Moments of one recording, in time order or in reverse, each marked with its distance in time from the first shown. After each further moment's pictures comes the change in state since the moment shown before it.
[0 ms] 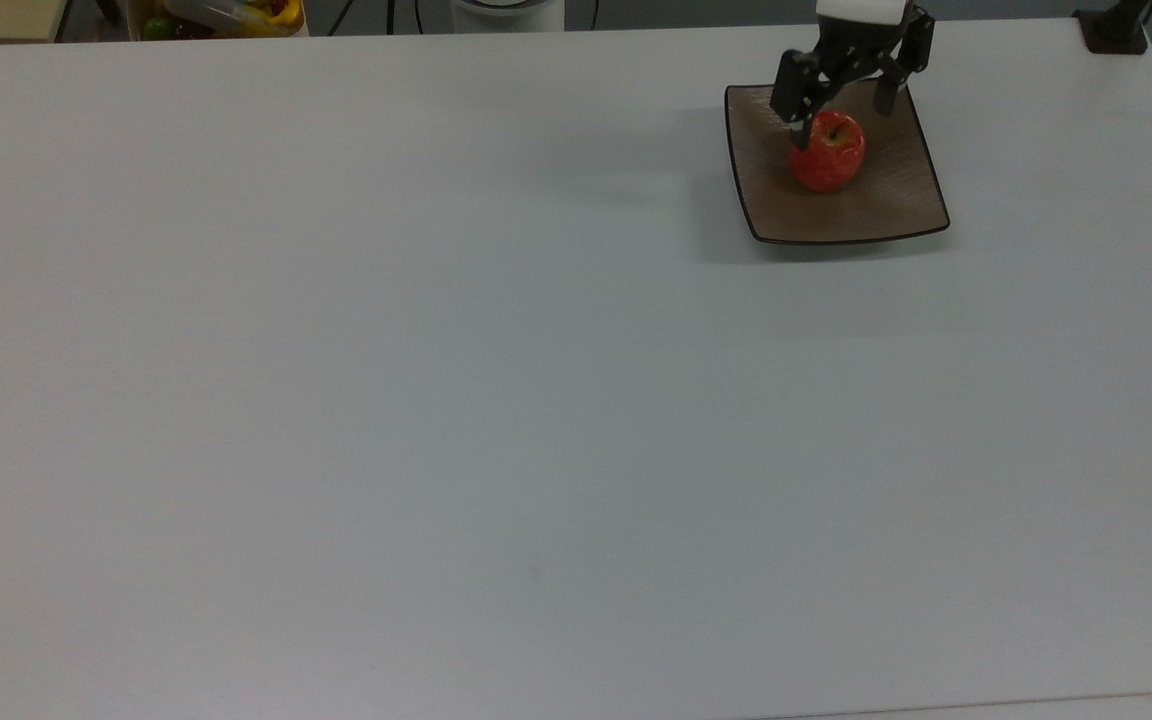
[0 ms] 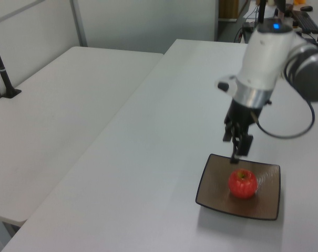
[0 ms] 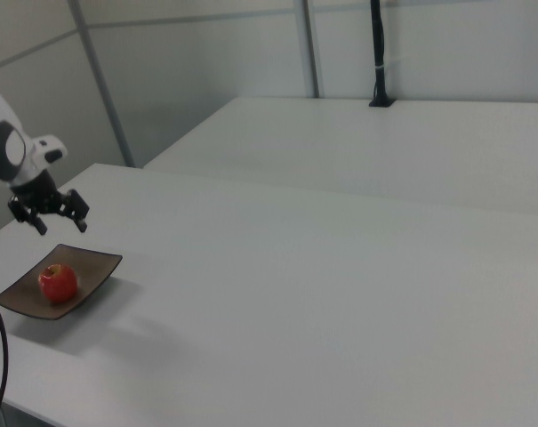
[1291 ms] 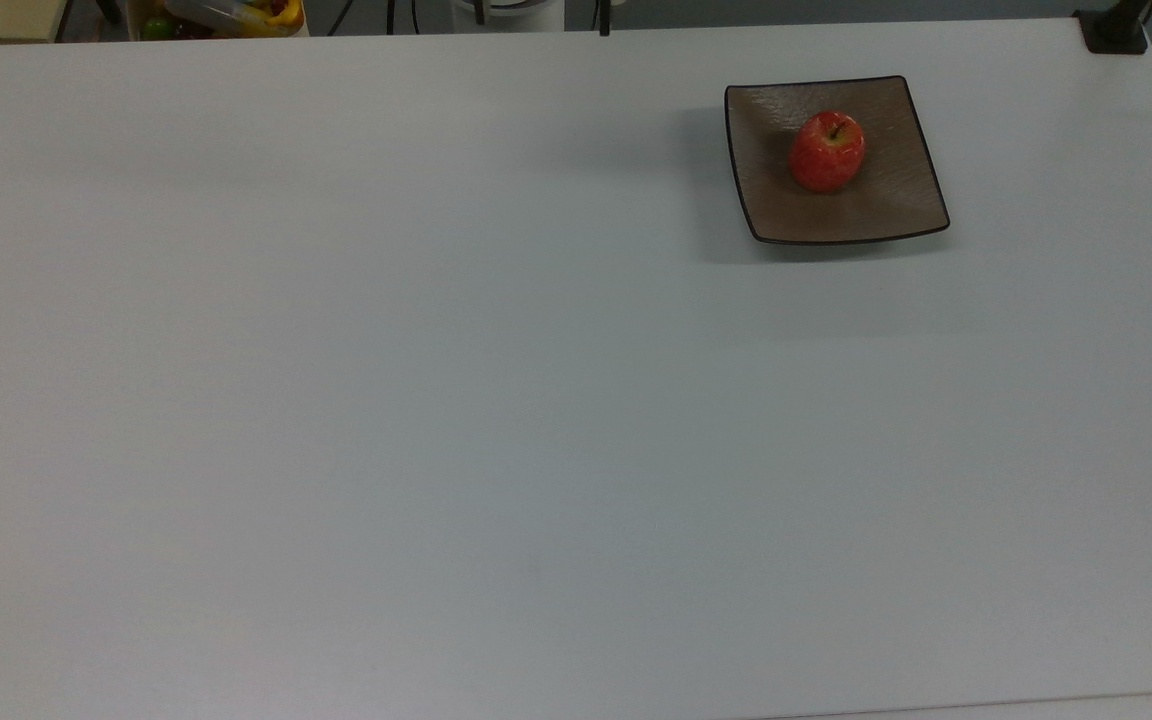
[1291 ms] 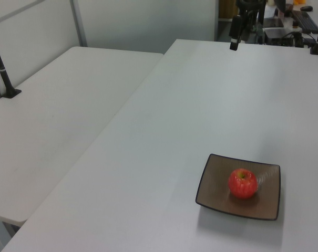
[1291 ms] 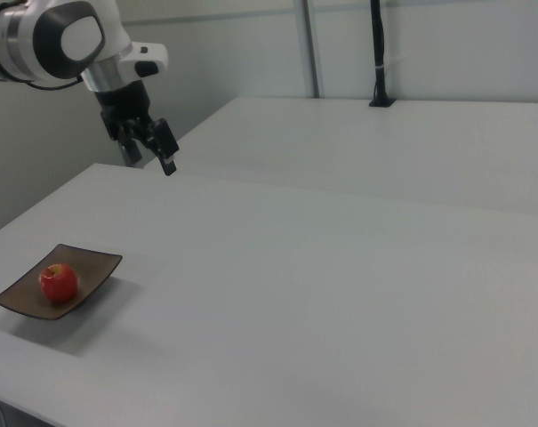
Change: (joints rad) arm -0.151 -0.161 -0.355 0.275 0.107 -0.499 0.007
